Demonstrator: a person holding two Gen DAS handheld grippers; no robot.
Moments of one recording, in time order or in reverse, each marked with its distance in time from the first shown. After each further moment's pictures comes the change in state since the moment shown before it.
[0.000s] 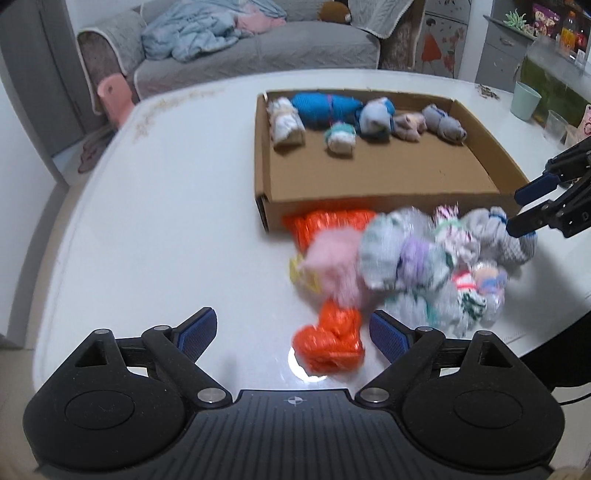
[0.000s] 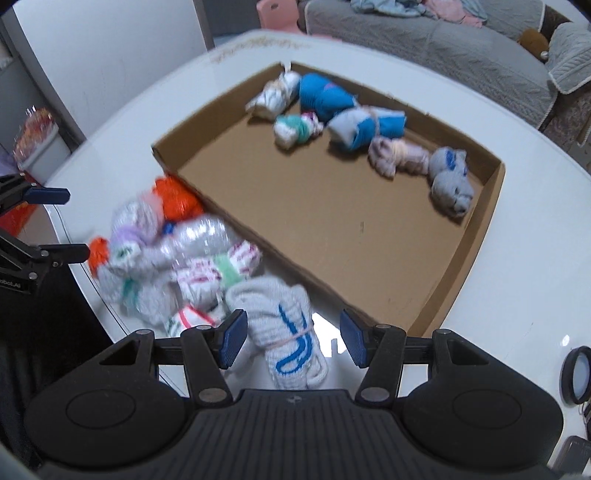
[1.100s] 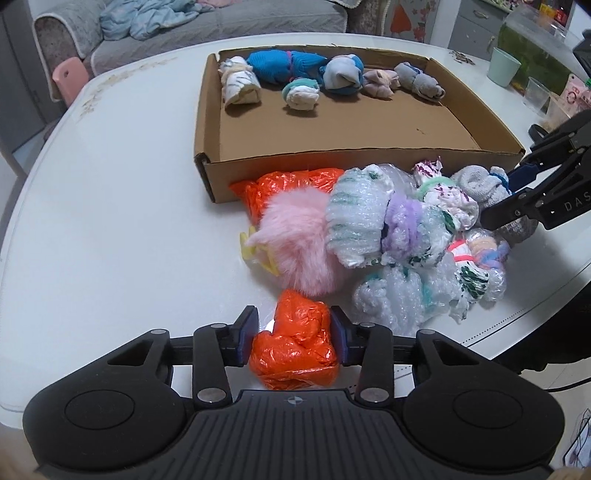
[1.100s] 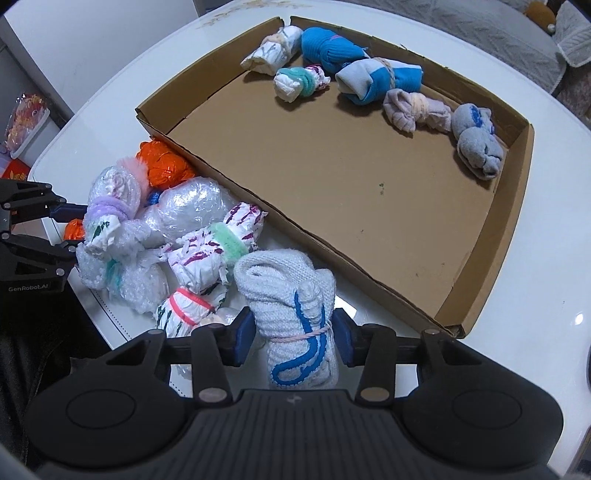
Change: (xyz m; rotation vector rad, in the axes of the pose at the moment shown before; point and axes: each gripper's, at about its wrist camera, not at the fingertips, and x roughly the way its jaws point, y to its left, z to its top) left arm 0.041 -0.010 -0.005 0.049 0.079 -0.100; right arm 0.031 0.000 -0.002 0.041 0.079 0.023
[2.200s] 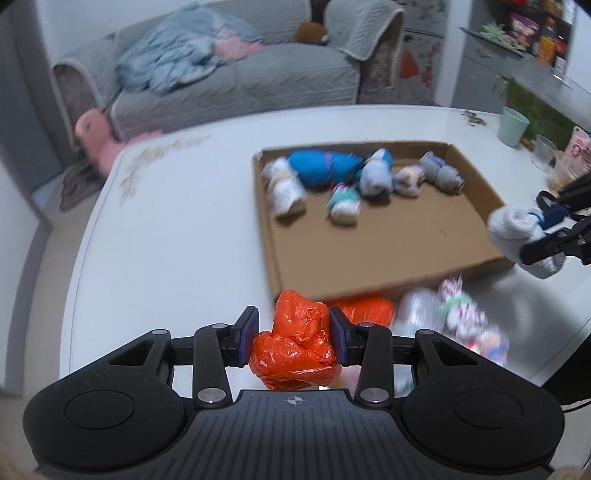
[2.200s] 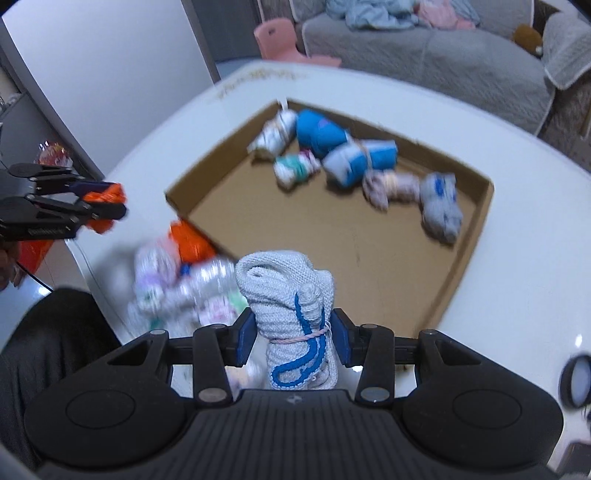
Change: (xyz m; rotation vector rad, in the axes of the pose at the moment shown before) left arm -0.053 0.033 0.080 0.050 -0.150 0.044; right arm -0.067 -0.024 0.020 0.005 -0.190 0.087
